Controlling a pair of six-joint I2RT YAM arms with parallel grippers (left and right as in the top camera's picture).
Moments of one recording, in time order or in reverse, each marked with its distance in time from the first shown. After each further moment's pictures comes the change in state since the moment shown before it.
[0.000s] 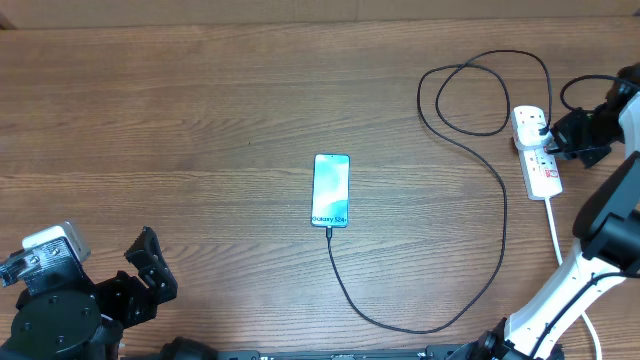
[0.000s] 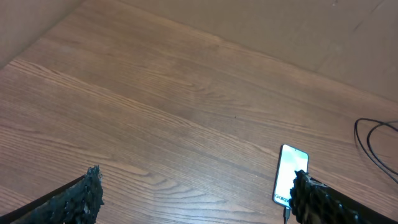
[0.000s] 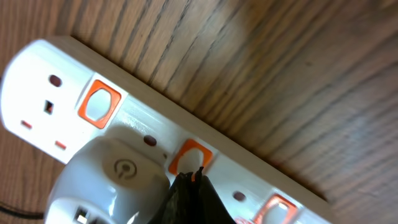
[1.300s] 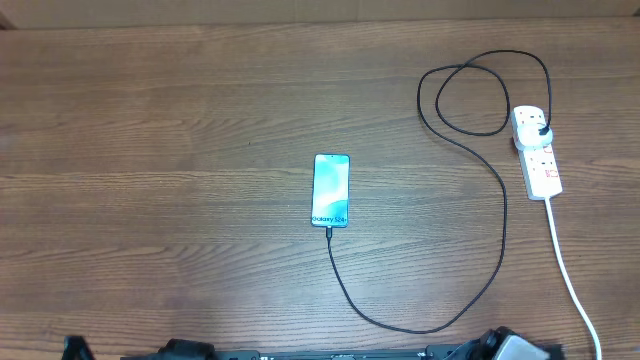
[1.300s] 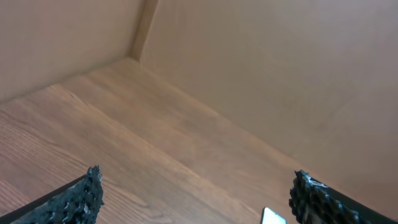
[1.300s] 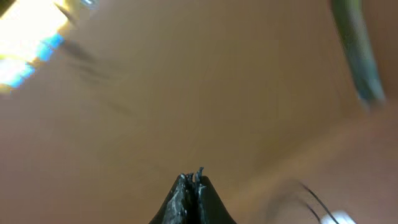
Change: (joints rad) left arm 0.184 -0.431 -0.001 0.000 -0.004 0.000; right arm -0.104 -0.928 0.362 0.129 -0.323 0.112
